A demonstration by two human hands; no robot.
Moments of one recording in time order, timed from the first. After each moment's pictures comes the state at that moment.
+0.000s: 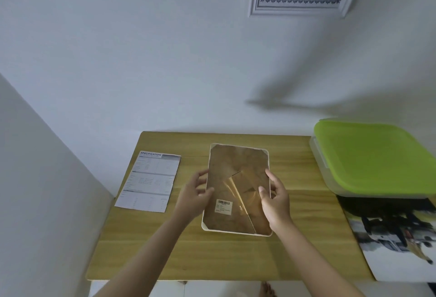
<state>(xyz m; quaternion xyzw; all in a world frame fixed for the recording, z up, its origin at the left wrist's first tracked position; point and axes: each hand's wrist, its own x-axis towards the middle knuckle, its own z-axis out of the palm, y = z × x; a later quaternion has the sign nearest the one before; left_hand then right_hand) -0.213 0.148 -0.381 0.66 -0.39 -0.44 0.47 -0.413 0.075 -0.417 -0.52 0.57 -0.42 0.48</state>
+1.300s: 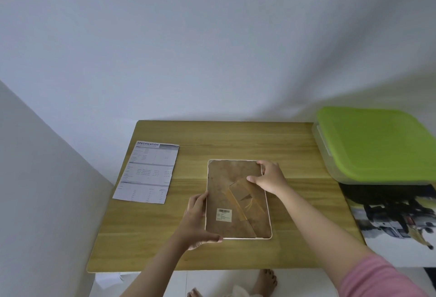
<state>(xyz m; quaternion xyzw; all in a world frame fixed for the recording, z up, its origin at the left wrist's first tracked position) -0.219 0.190 -0.468 0.67 -0.52 -0.44 0.29 -0.413 0.004 -0.437 -0.68 0.63 -0.07 0.37</state>
